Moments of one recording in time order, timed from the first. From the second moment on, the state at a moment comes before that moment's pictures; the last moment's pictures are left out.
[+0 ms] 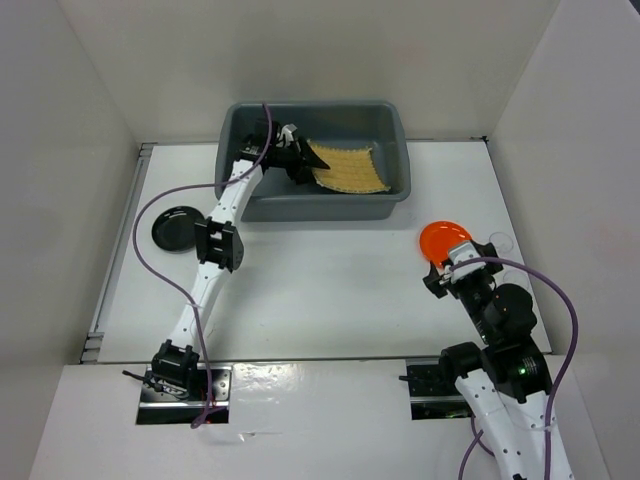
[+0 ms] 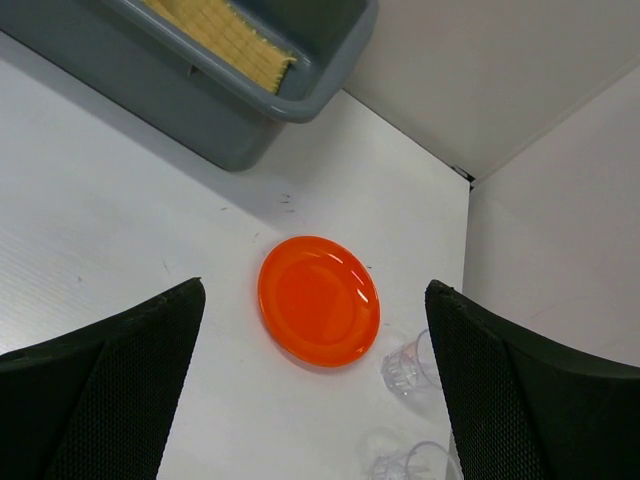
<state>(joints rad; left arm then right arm) -0.23 2.99 3.08 -0.78 0.85 -0.95 0.24 0.19 0.60 -0.50 -0.01 -0.51</state>
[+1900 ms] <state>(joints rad) -0.63 1.09 1.48 -1.16 -0.28 -0.86 0.05 1.52 0.80 -0.43 -0.02 -0.71</state>
